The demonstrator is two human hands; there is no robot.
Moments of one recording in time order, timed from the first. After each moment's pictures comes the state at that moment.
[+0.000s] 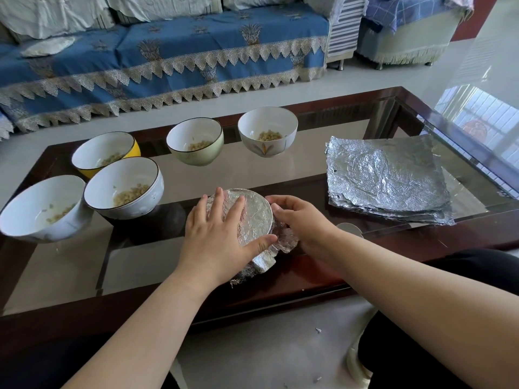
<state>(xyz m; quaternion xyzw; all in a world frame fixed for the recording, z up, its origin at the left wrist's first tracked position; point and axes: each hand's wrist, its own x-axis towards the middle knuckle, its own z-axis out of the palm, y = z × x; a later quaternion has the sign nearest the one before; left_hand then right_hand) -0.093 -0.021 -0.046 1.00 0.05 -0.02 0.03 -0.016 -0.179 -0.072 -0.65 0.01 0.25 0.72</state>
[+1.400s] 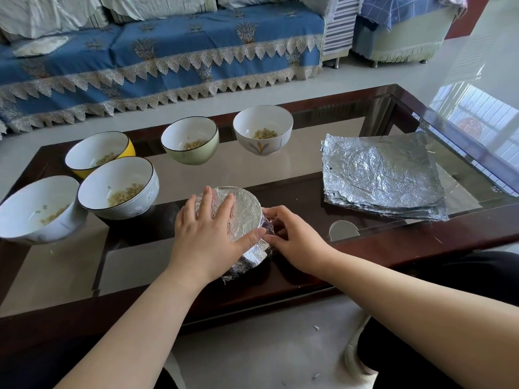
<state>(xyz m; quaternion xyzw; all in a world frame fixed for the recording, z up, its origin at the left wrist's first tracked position) -0.091 -0.014 -0.048 1.00 0.08 -0.02 0.03 -0.039 -0.194 -0.092 -0.85 -0.23 0.09 0.47</state>
